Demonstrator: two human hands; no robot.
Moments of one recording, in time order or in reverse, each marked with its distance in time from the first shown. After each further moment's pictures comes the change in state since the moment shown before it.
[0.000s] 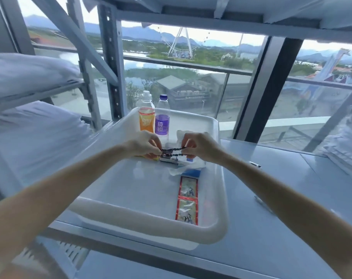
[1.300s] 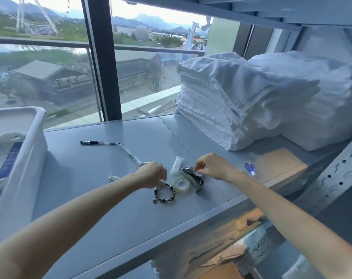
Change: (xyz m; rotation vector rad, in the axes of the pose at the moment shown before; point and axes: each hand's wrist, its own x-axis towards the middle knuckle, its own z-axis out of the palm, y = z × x) left_hand 0.056 0.195 0.390 0.774 -0.423 0.797; right_hand -0.365 0.230 -0.147 -0.335 -0.003 0.811
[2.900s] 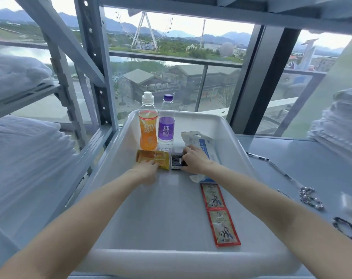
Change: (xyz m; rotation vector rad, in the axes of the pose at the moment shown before) left_hand -0.373 -0.364 -0.017 0.019 -0.076 -0.696; right_hand 0.158 -0.537 0.132 -0.521 0.083 -0.590
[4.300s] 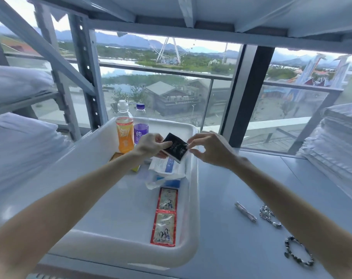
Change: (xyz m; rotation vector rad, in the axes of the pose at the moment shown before) left_hand -0.021 0.169 -0.107 -1.162 0.447 -0.062; right_hand -0.144 0.164 -0.064 0.440 0.620 -0.333
